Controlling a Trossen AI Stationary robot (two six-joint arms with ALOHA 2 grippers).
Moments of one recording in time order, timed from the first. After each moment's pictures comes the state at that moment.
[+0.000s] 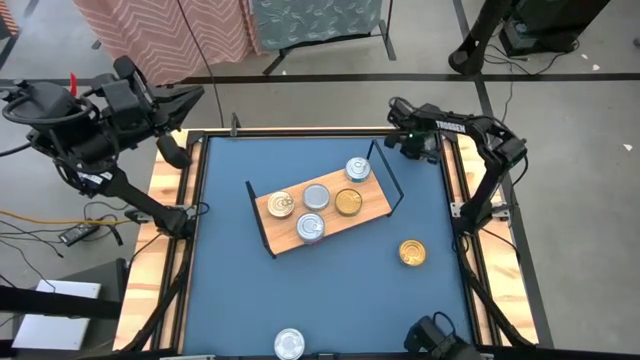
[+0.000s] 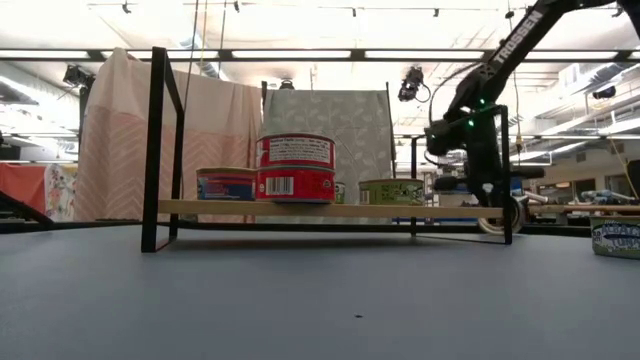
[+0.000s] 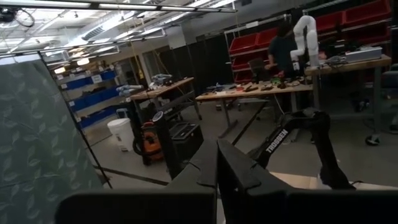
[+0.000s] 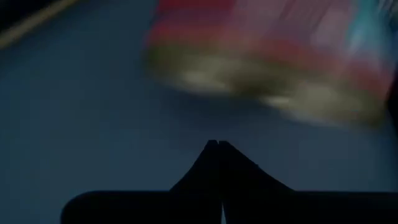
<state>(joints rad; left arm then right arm) -0.37 1.25 2.20 -0.81 -0.93 0.31 -0.93 1.76 1.10 -0.91 0.12 1.16</state>
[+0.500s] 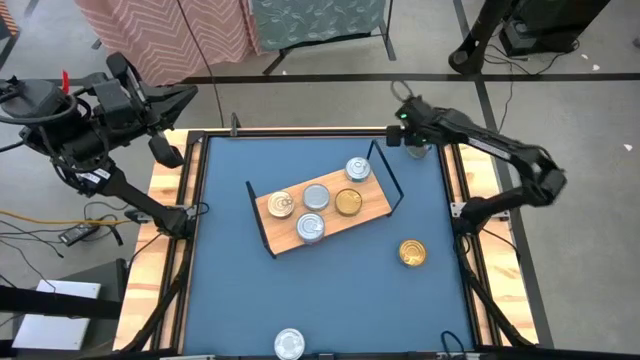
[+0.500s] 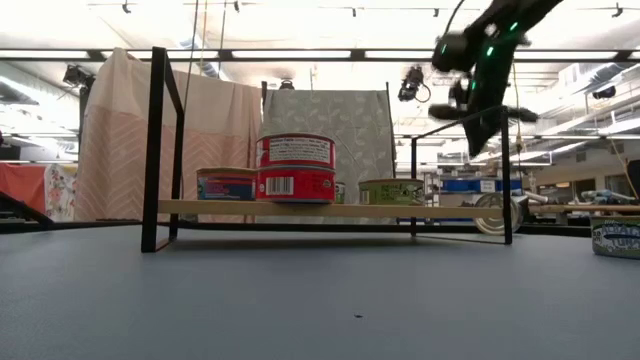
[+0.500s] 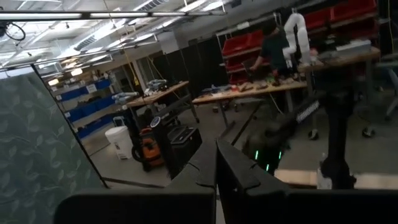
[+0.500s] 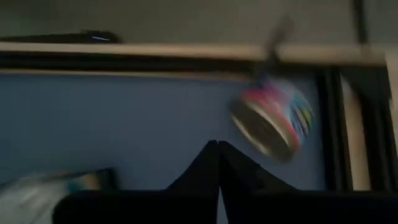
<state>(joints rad) -0.37 1.22 2.20 -0.83 -0.89 0.36 -0.75 1.34 1.10 -0.89 0.33 0.71</state>
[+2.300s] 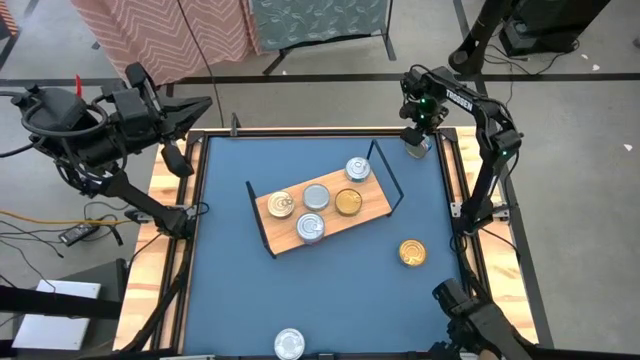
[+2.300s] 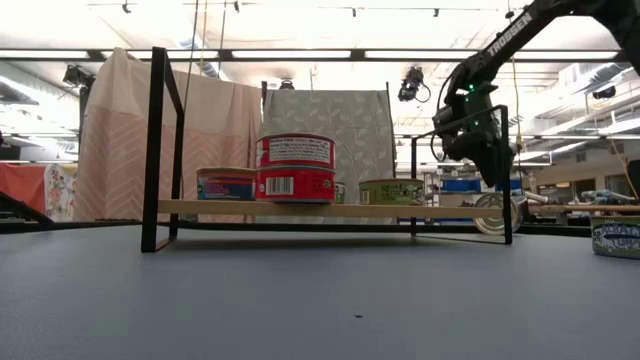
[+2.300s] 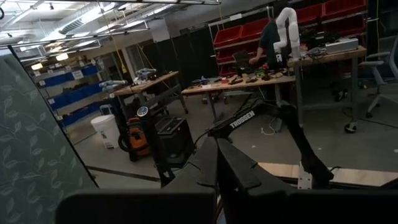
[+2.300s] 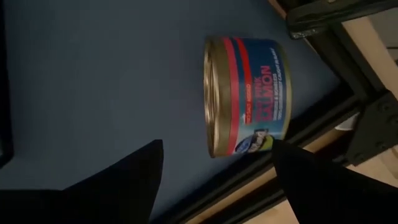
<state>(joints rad) -0.37 1.26 2.20 -0.88 -0.87 0.25 -1.13 1.88 1.53 -1.38 0.00 -0.29</state>
